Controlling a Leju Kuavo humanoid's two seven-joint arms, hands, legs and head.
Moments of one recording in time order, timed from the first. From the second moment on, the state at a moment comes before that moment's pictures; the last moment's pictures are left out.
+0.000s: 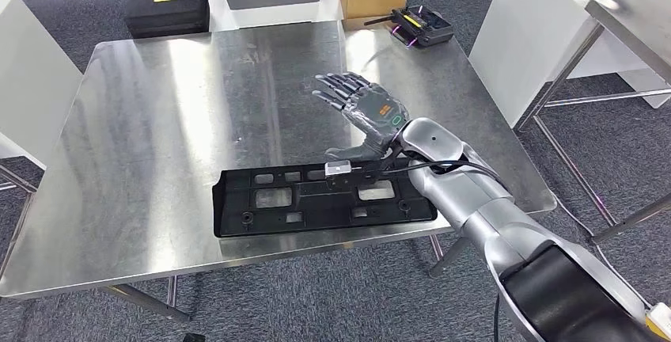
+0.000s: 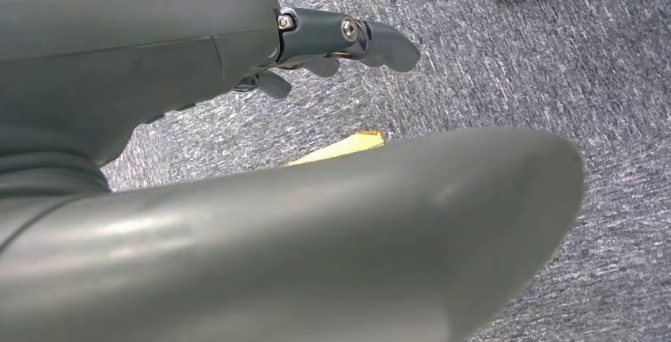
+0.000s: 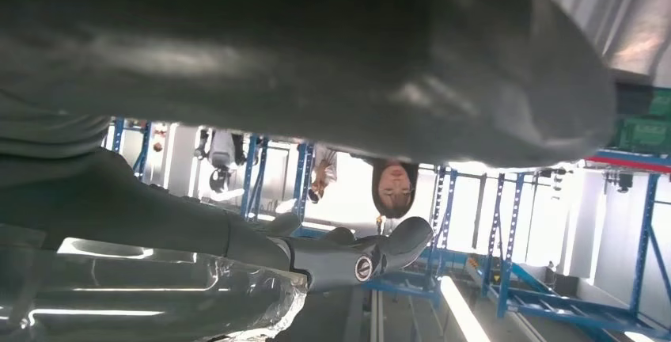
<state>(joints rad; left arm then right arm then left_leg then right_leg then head) -0.13 -0.14 0.73 -0.21 -0.73 0.15 -0.34 -1.03 0.01 0.87 -0.57 1.02 -0.41 -0.40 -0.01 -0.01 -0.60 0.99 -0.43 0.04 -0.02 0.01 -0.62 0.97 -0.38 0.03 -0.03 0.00</state>
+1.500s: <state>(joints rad) -0.13 -0.13 0.76 -0.21 -0.72 0.13 -0.35 -1.09 -0.03 0.83 -0.43 1.09 -0.41 -0.13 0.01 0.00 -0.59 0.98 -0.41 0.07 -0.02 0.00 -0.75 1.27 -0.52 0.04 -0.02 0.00</state>
